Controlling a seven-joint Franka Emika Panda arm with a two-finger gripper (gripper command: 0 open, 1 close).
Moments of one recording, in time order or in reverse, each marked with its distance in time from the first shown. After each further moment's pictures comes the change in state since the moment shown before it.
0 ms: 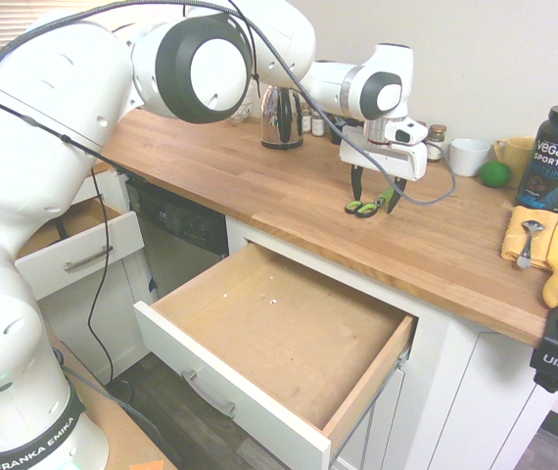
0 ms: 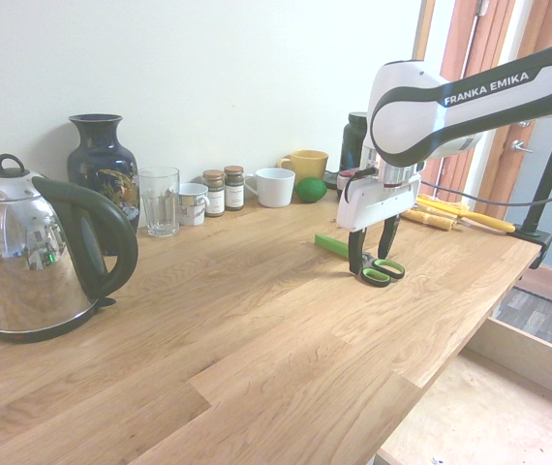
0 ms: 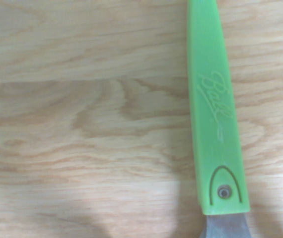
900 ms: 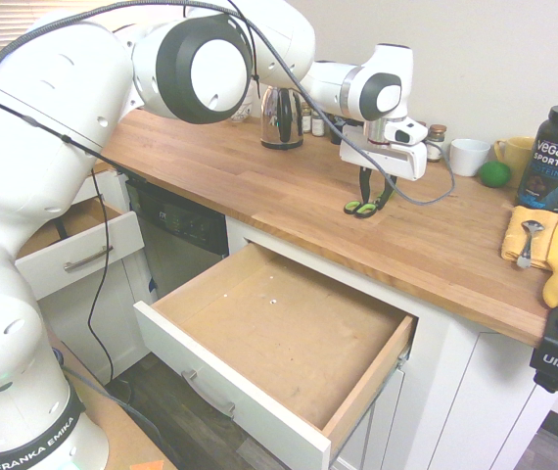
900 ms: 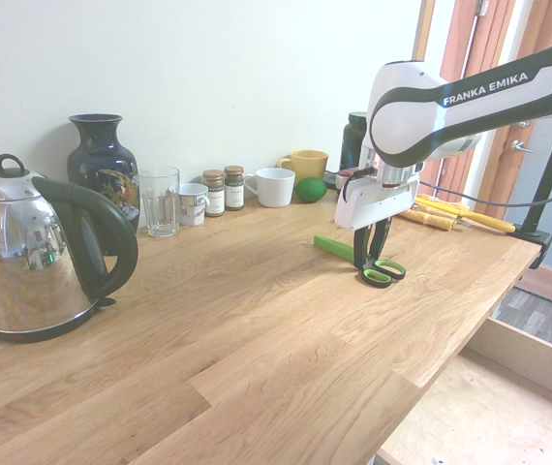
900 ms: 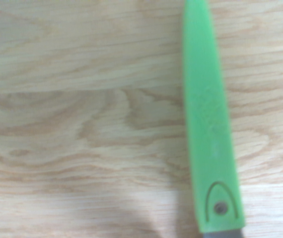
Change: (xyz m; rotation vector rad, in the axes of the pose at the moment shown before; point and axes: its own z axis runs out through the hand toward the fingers) arm 0.000 -0.002 -0.001 0.017 0.005 0.004
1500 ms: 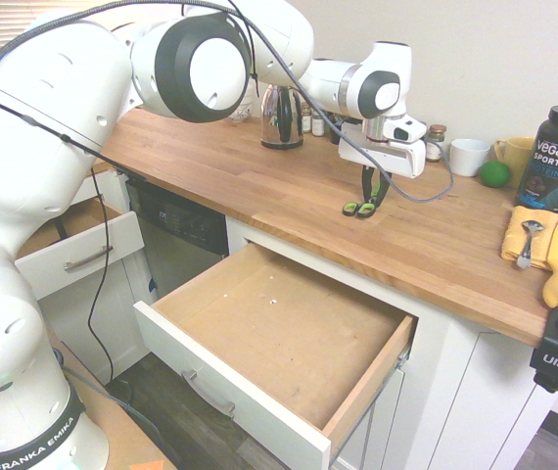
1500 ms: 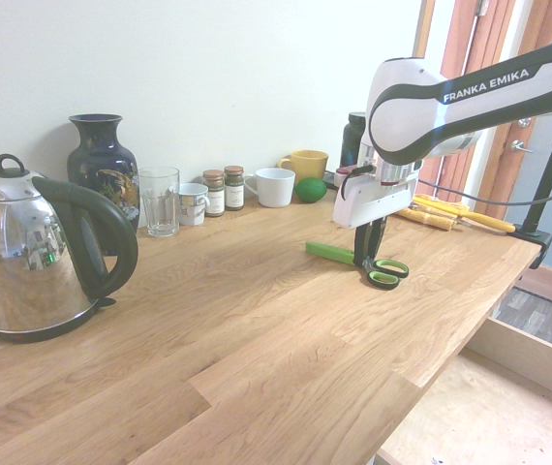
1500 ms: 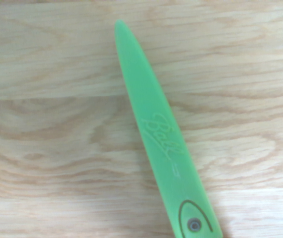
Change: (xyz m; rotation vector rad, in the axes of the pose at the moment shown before) arm -0.005 -0.005 -0.006 0.004 -0.001 -0.007
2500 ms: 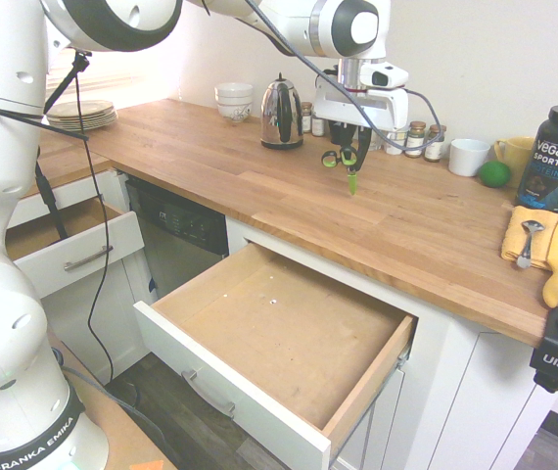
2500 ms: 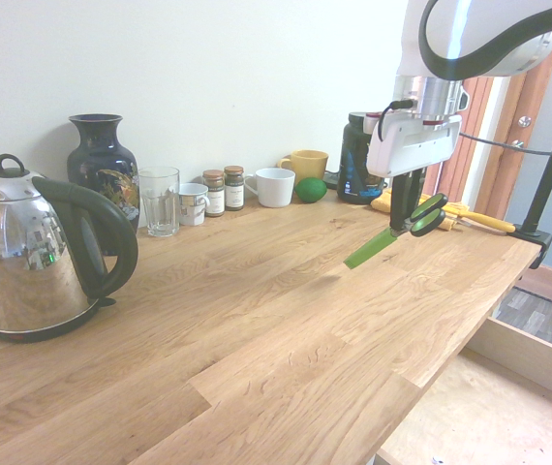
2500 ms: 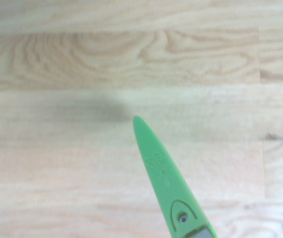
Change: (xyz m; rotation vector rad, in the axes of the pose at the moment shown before) arm -0.065 0.033 -0.111 -0.036 -0.008 -0.001
